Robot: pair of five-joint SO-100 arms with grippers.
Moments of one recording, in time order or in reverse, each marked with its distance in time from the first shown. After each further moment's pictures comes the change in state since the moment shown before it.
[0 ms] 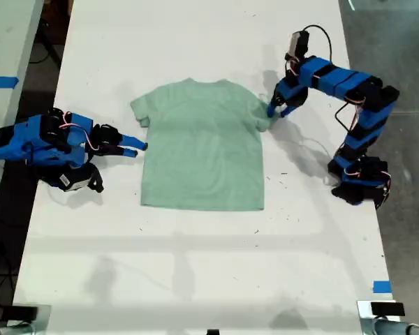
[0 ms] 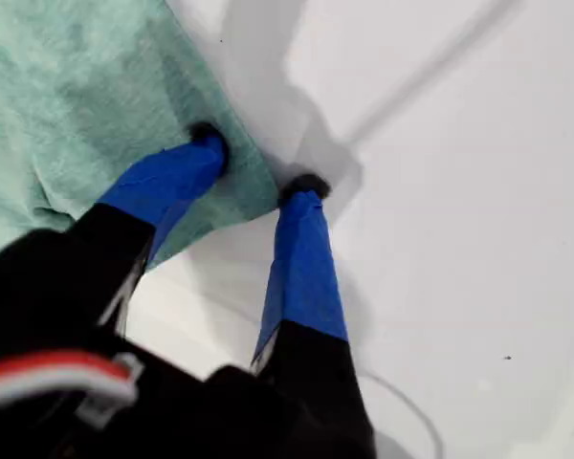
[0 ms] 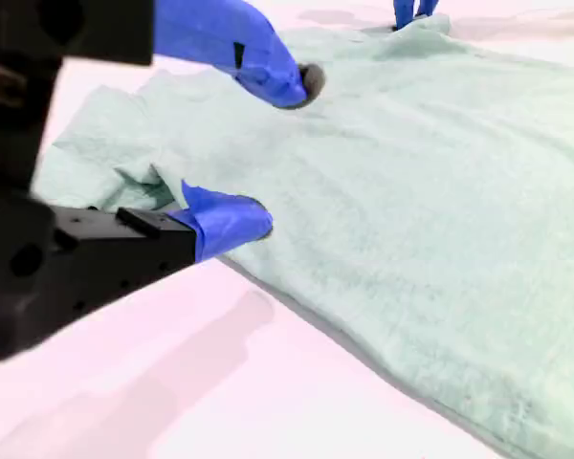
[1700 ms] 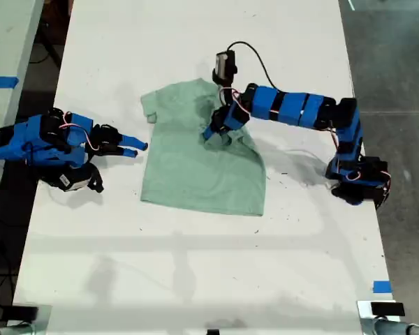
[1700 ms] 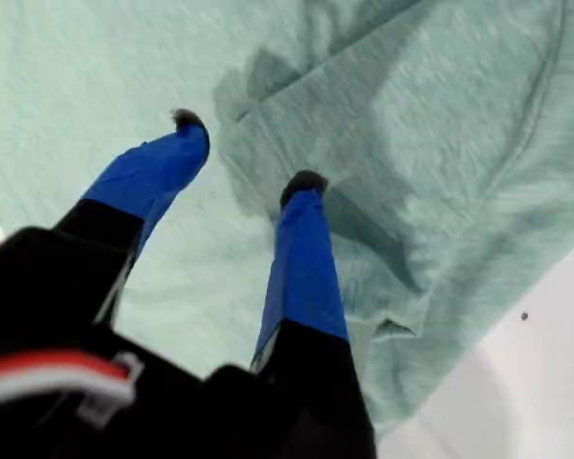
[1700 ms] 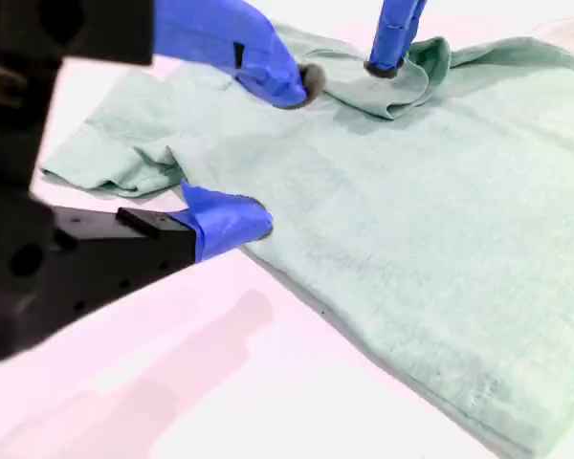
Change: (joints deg) arm 0 0.0 0.0 0.0 0.0 0.0; arm 1 -34.7 -12.0 -34.7 1.8 8.3
